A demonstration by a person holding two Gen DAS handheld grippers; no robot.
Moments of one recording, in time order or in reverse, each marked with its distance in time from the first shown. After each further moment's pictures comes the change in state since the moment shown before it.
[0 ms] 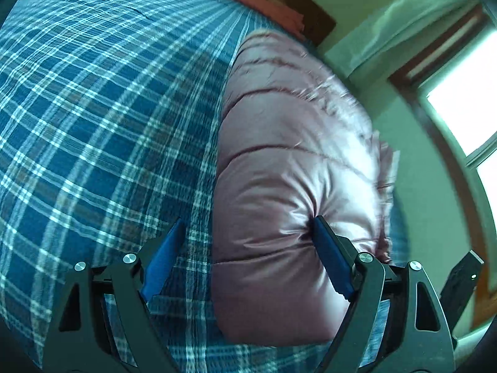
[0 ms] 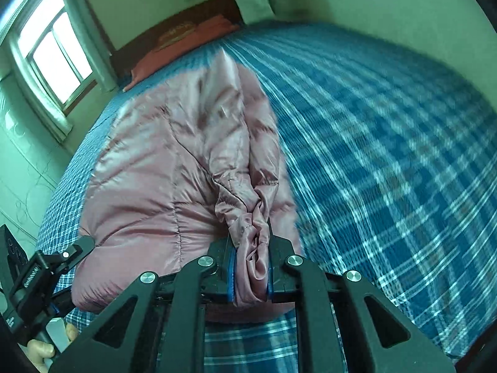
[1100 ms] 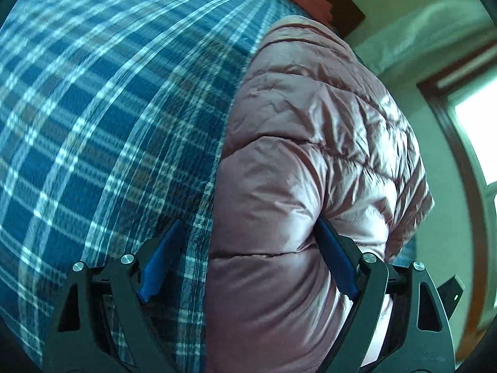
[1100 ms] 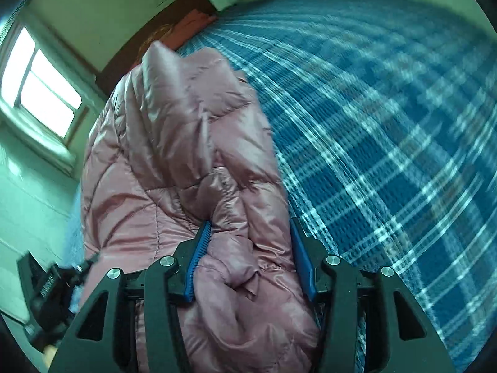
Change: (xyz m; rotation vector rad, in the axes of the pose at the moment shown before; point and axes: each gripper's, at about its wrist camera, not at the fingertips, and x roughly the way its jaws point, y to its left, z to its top) left arm 0.044 0.006 0.043 -0.087 0.078 0.029; right arm 0.056 -0.029 0.039 0.203 0.049 0.131
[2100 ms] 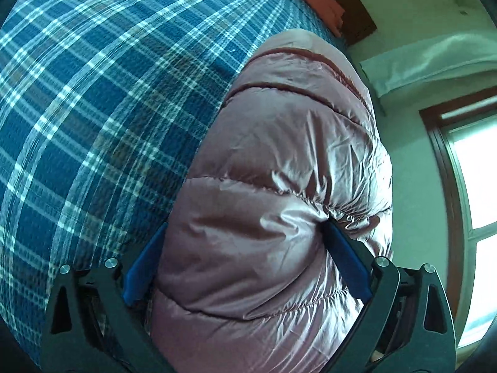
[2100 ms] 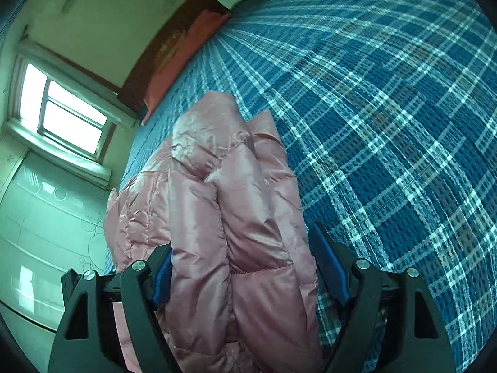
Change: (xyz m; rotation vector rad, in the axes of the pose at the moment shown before) left arm 0.056 -0.009 0.082 -0.134 0.050 -0.092; right arm 0.055 -0.004 0.084 0.047 0.025 0.182
